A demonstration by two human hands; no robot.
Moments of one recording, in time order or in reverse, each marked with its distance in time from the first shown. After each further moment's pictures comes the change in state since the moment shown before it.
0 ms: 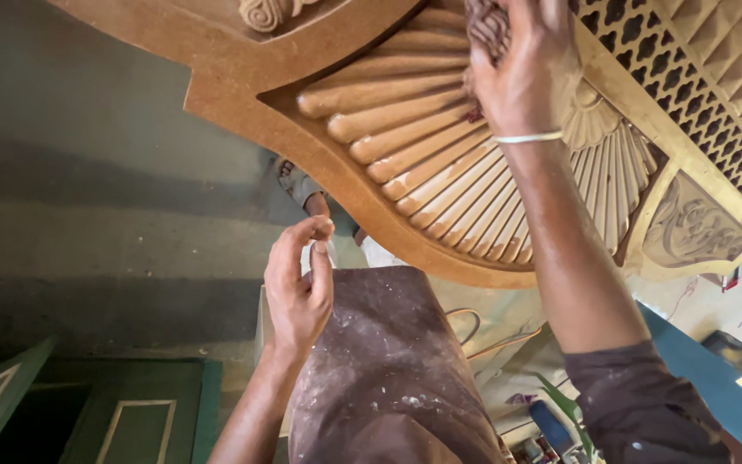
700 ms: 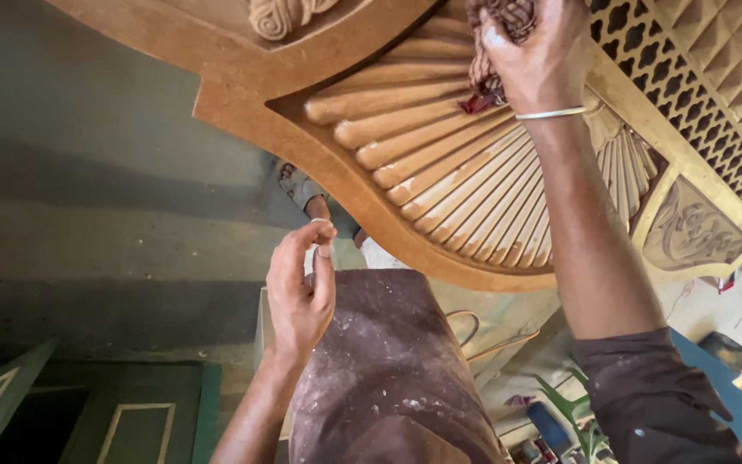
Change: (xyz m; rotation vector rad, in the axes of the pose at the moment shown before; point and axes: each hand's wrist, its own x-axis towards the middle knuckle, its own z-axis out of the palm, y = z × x) left_hand 0.003 -0.008 -0.005 0.030 -0.012 0.009; right_hand 0.005 0.040 0.013 0.374 -0.156 0.131
